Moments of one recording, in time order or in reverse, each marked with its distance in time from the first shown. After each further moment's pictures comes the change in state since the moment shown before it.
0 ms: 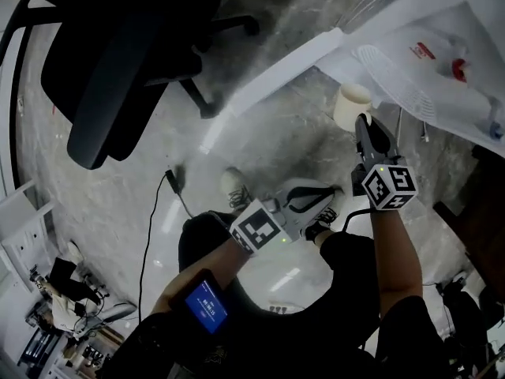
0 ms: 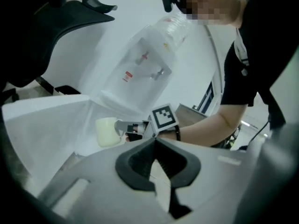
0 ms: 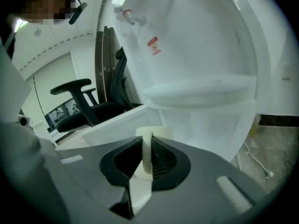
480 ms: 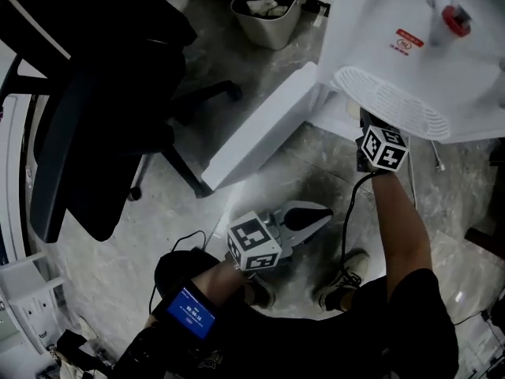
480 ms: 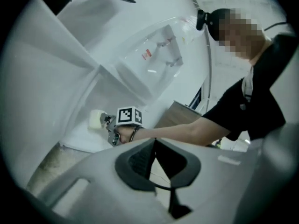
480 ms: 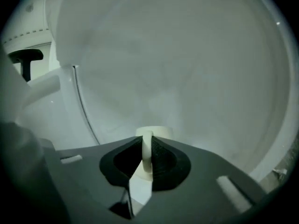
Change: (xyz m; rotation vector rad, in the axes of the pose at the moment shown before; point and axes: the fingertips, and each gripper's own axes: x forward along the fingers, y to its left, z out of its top) left arm 0.039 0.084 -0.062 -0.081 0.029 -0.236; right arm 0.150 -0.187 -0.053 0.009 -0.136 -0.308
